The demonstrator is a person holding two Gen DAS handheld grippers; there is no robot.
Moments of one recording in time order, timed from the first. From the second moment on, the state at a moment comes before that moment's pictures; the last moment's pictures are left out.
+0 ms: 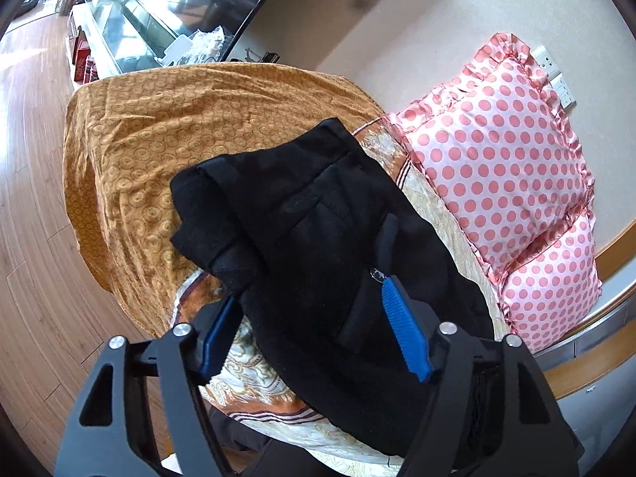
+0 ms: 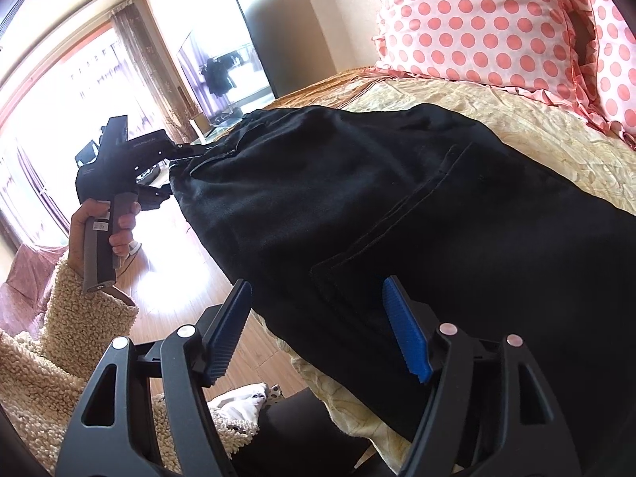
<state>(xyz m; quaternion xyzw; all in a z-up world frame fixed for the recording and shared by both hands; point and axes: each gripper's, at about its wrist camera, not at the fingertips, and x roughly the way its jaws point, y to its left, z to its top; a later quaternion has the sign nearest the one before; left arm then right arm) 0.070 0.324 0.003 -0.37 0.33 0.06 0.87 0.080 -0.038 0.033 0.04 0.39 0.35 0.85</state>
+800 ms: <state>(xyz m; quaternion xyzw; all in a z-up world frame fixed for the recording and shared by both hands) 0.091 0.182 0.107 -0.22 0.24 -0.08 0.94 0.062 -0.096 0.036 0.09 0.36 0.31 0.88</state>
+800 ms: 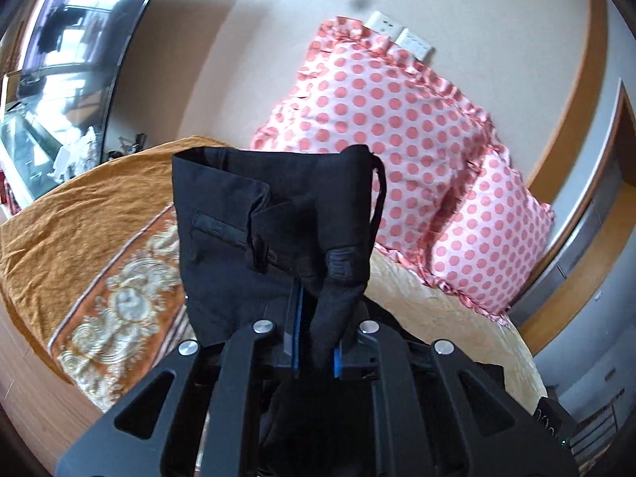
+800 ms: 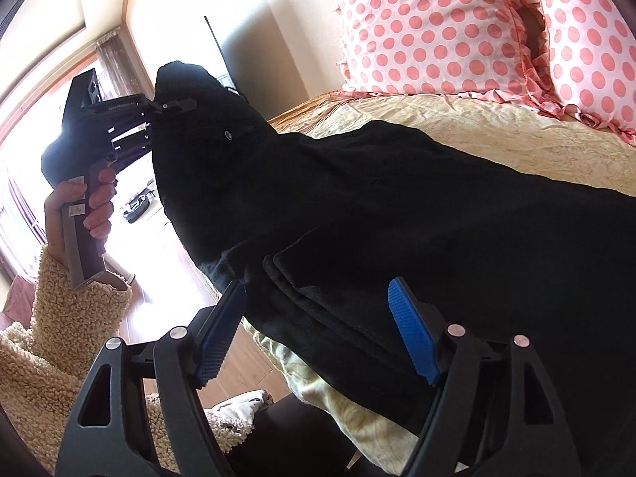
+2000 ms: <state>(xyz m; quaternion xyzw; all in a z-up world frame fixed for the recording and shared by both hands) 0.085 -0.167 0.036 -0.01 0.38 -0.38 0.85 -0.030 -0.244 0.029 0.10 0.32 0.10 0.94</state>
